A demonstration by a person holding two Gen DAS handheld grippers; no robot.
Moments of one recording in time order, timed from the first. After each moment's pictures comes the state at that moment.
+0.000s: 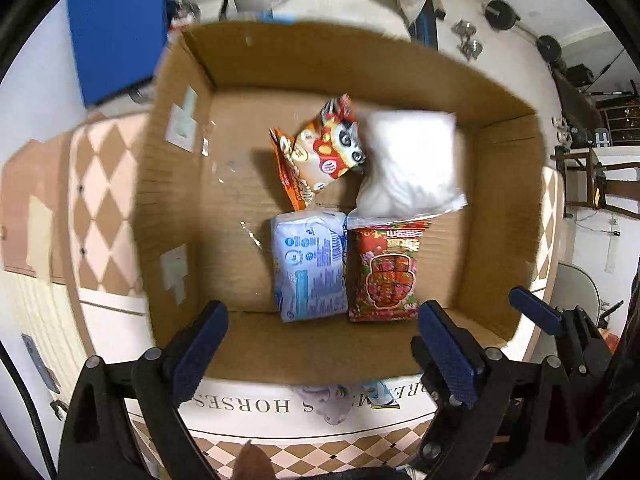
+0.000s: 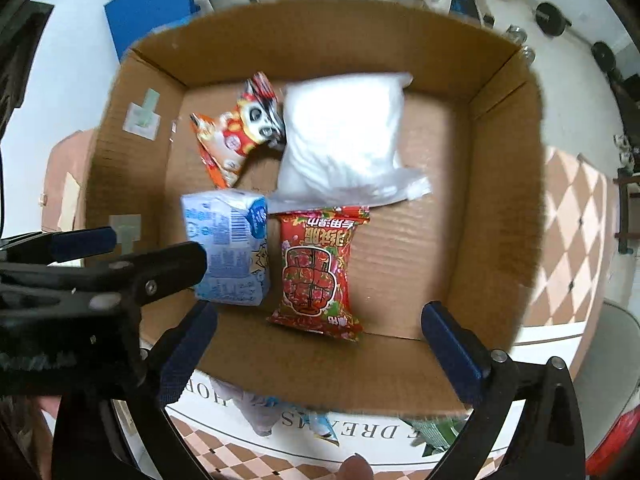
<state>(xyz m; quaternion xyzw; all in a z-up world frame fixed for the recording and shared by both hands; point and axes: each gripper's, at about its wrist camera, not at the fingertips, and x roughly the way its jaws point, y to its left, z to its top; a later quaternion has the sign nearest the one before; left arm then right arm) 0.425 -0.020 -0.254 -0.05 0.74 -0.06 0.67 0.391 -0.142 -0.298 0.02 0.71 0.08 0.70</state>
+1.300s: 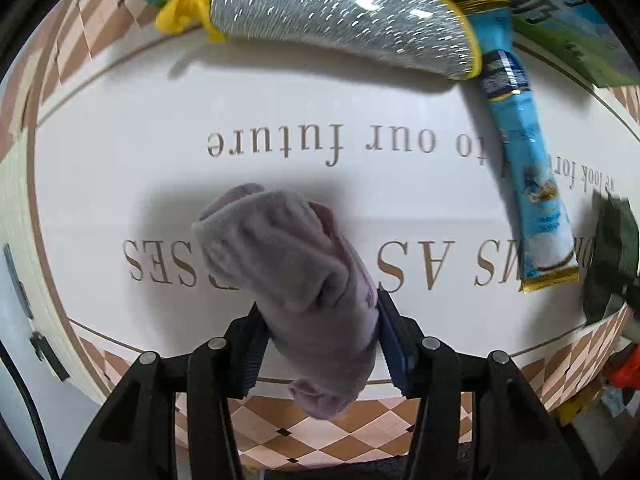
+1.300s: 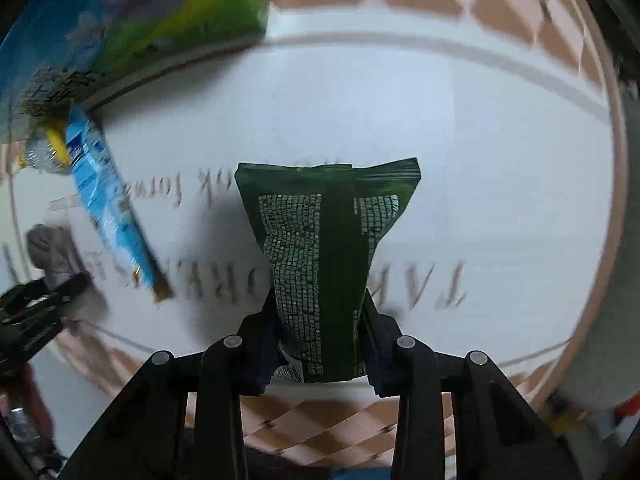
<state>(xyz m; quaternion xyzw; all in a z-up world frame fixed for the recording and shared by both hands) 0.221 -0.005 -0.425 0.02 0.80 -0.01 0.60 0.214 -0.286 -0.428 0.08 0.80 0.03 0.59</state>
